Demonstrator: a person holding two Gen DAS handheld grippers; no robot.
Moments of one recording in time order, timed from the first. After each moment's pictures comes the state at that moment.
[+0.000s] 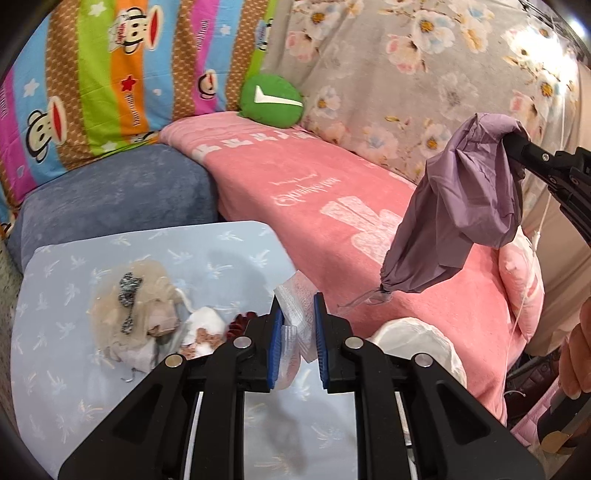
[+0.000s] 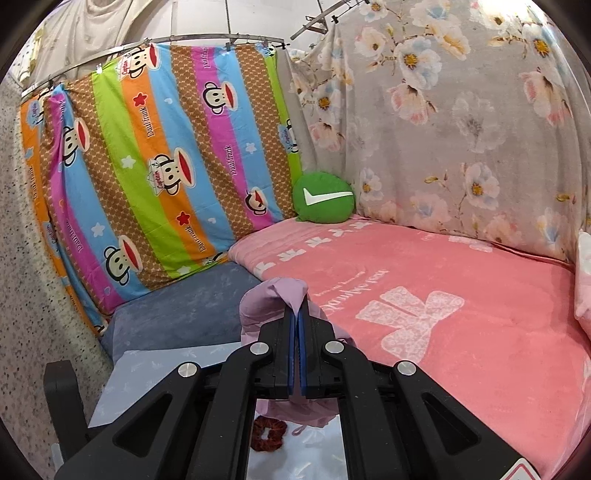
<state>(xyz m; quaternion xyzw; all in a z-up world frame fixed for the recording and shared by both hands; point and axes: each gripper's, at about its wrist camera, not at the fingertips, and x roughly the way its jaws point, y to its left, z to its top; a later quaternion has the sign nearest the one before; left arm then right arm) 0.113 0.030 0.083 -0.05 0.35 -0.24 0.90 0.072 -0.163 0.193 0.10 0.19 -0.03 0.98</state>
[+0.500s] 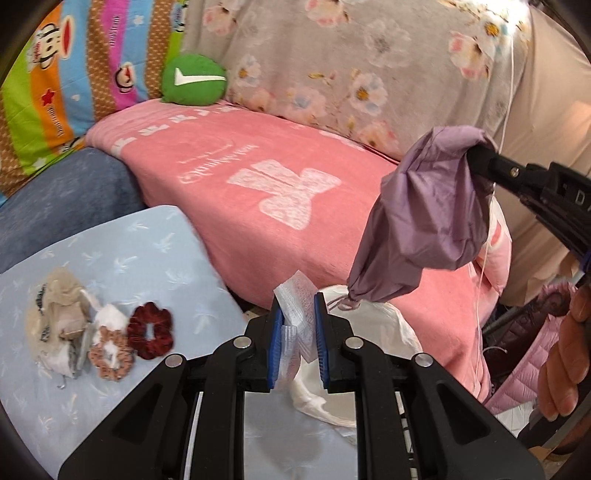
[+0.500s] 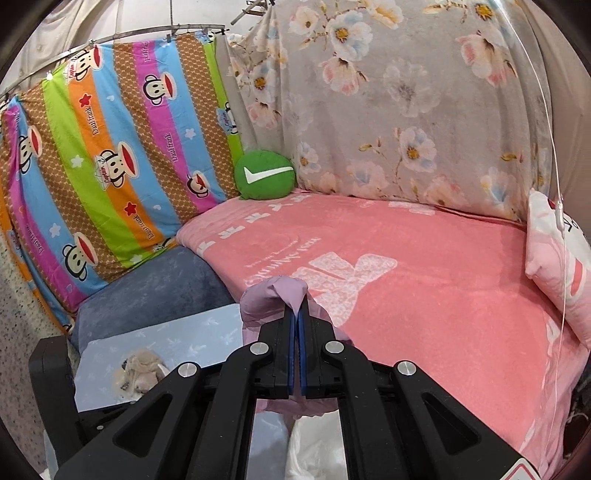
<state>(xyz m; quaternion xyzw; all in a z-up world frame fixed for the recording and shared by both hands) 0.087 -0.085 0.066 0.01 0.38 -0.34 0.86 0.024 -0.257 0.145 0.12 0.25 -0.11 0.95</state>
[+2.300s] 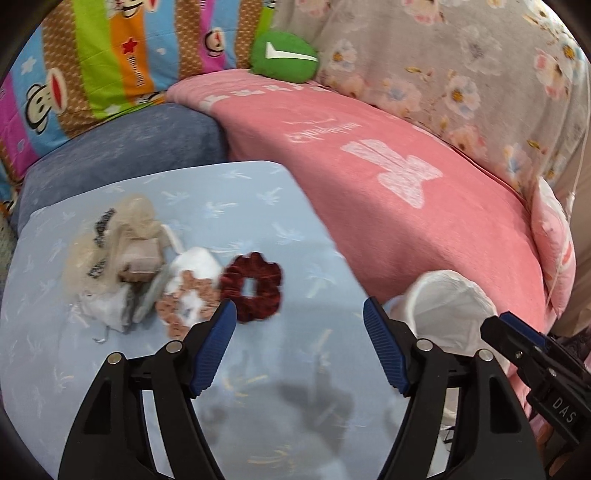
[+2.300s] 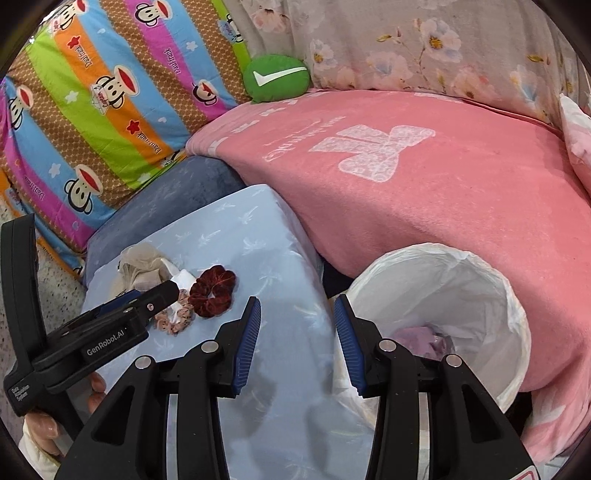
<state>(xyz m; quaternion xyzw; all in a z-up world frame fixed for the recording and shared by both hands) 0.122 0.016 -0.003 -0.02 0.41 -0.19 0.89 0.047 -0.169 0.001 0.16 0.38 -0.04 0.91</state>
